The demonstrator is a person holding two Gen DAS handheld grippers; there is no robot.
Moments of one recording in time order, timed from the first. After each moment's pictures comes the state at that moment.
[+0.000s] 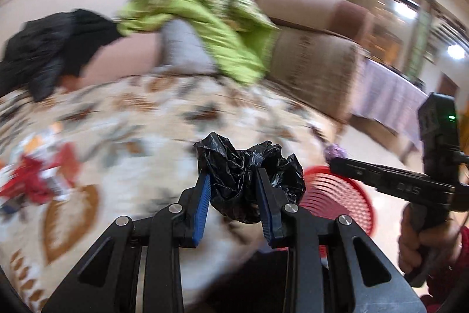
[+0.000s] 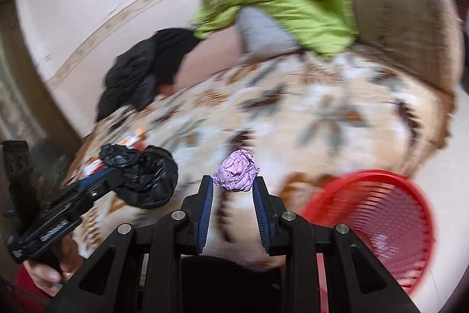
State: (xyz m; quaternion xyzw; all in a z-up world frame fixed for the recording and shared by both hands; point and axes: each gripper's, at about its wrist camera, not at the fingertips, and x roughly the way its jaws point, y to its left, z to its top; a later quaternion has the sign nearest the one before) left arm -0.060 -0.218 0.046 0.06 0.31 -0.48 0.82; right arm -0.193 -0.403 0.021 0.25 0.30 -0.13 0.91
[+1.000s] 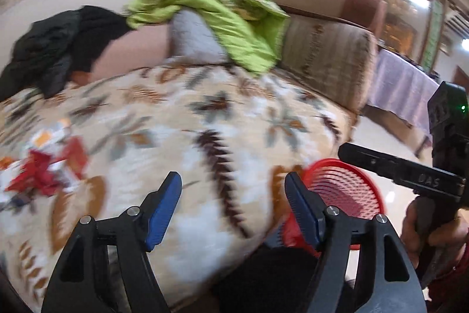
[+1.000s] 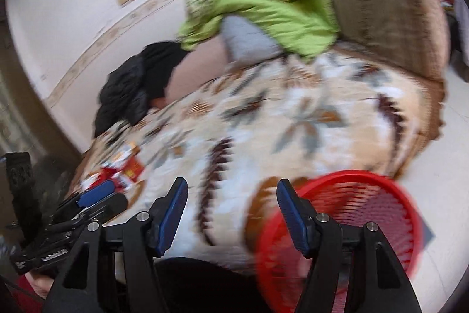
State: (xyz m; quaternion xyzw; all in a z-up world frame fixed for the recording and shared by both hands) left arm -0.057 -0.205 0.045 0.08 0.32 -0.41 0.85; right arm -0.175 -0.402 0.021 0.27 0.28 -0.07 0.92
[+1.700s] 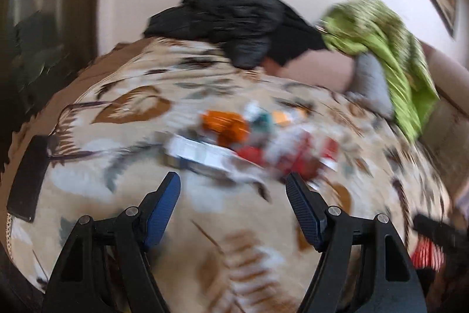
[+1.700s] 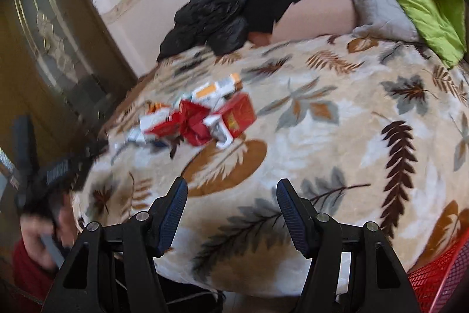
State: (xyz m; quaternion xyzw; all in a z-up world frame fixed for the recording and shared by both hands) left arm 0.091 0.090 0.021 -0.07 0.35 -0.11 0.93; right arm -0.021 -0.221 -0.005 0.15 0.36 0.09 0.92
